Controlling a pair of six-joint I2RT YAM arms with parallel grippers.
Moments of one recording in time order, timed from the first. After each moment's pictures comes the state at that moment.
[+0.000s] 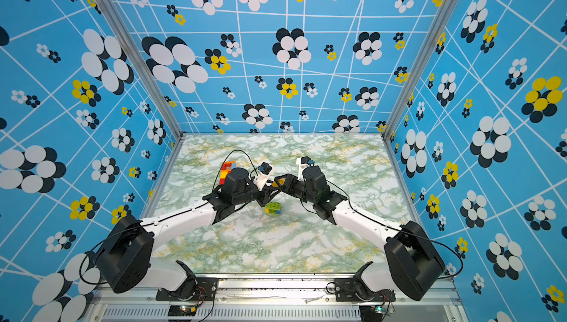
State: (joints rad) left arm -0.65 1.45 0.81 0.22 0.35 -0.03; right arm 0.65 1.39 0.81 0.19 -0.22 0.92
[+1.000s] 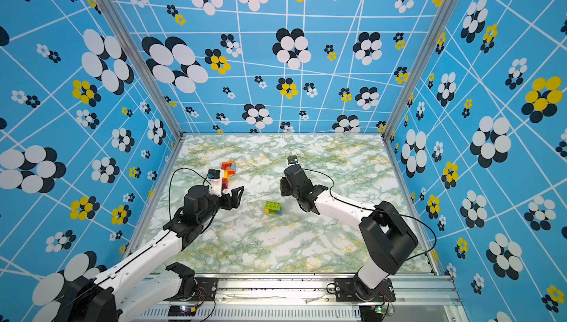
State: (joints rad) left arm -0.39 0.97 0.43 0.15 0.04 -0.25; right arm 0.71 1.63 1.00 -0.03 0.17 0.34
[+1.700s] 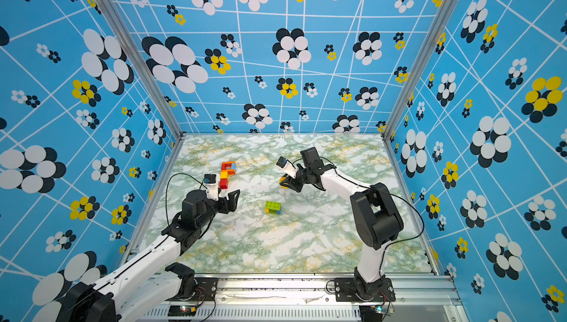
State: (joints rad) left arm -0.36 0.94 0.39 0.16 0.00 -0.26; right arm 0.44 1.84 1.24 -0.27 -0.57 -0.60
